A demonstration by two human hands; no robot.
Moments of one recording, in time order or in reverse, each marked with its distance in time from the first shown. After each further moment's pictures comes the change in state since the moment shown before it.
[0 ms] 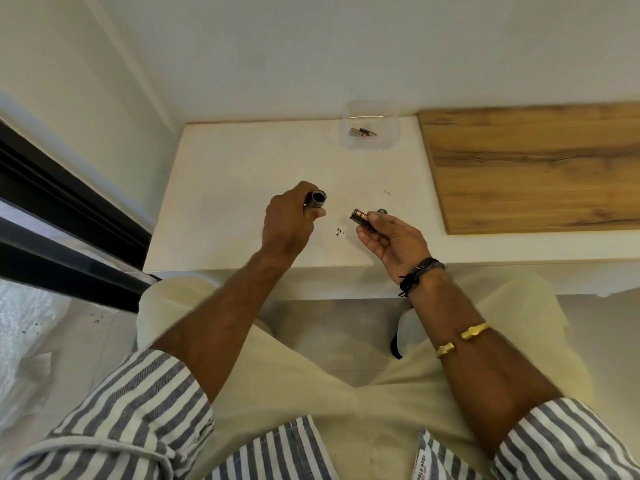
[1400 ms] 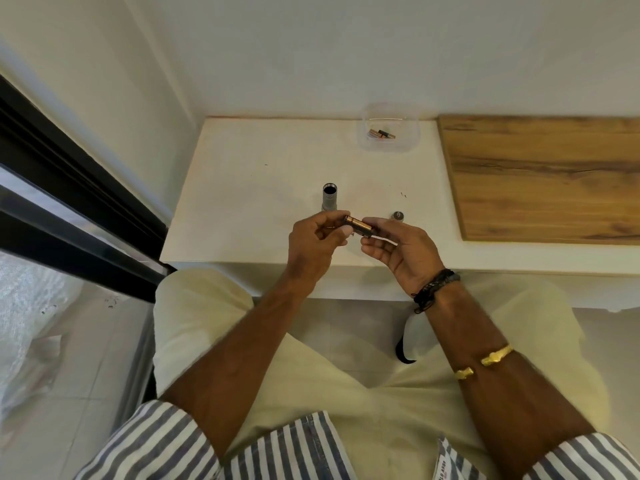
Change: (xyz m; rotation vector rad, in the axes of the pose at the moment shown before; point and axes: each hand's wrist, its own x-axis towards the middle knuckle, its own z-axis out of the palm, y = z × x) left_hand -0.052 0.013 0.007 -0.643 -0.011 -0.258; right_hand -0.026 0.003 0.019 -0.262 -0.175 -0.042
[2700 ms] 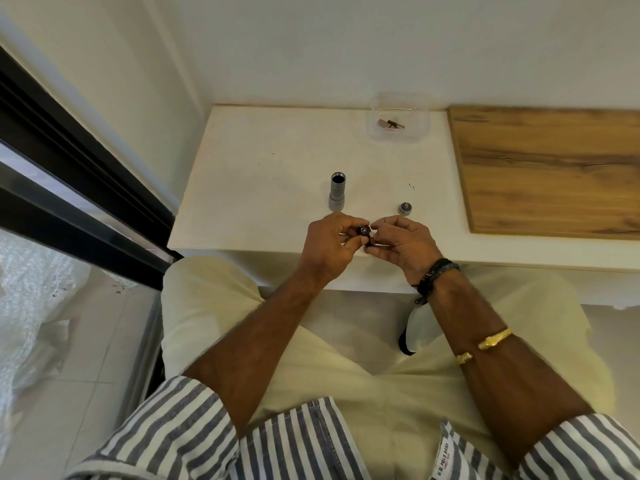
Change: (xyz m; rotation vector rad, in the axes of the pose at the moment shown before) left_hand -0.005 -0.018 0.004 0.446 -0.097 0.282; right_hand -0.002 0.009 0.006 -0.198 0.092 0.061
